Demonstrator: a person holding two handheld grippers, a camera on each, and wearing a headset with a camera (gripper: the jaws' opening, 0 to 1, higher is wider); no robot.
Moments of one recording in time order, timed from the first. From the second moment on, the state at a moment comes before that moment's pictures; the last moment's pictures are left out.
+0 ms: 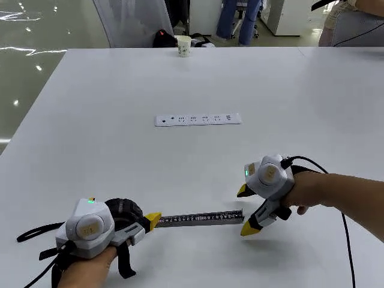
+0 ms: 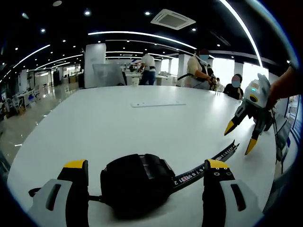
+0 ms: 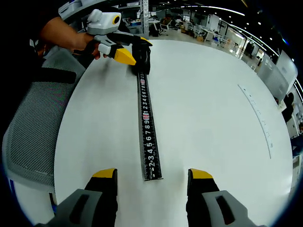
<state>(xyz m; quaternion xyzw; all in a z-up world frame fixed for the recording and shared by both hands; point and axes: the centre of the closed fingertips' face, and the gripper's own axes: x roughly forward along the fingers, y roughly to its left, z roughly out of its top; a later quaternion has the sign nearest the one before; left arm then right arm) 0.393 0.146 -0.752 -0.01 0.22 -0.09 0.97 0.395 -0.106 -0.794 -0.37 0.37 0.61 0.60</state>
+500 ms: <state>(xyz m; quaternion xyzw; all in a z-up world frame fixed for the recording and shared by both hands) 0.397 0.147 -0.752 -0.02 0.22 -0.09 0.97 0.396 -0.111 -0.801 -0.40 0.37 0.62 0.57</state>
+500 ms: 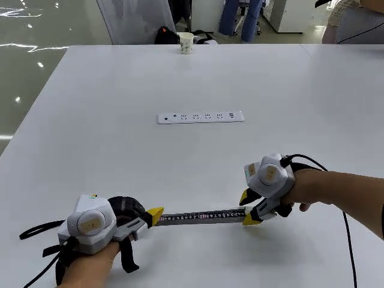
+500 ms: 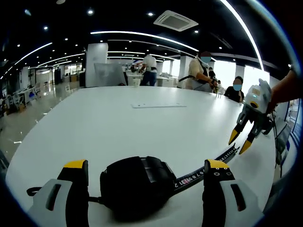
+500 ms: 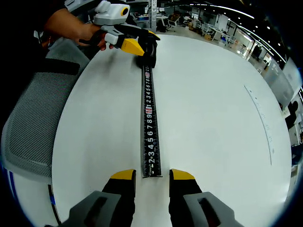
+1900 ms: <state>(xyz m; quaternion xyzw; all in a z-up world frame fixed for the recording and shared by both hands) 0.395 0.155 -0.770 -0.05 0.25 -0.03 0.97 0.397 -0.111 -0.809 -0.40 0.41 0.59 0.57</state>
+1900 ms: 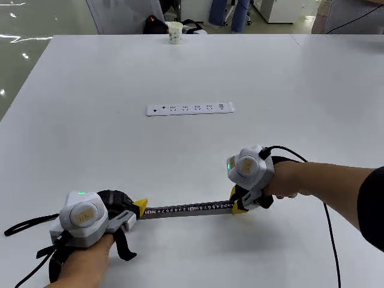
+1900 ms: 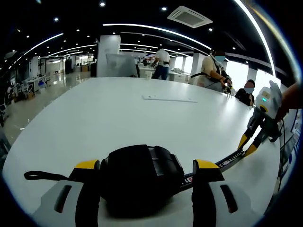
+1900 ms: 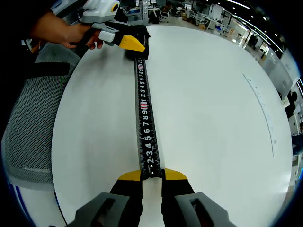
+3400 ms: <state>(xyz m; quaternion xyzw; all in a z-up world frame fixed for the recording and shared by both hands) 0.391 0.159 -0.778 -0.03 0.30 -0.03 0.95 0.396 -0.104 -0.810 -0.42 0.41 0.58 0.56</state>
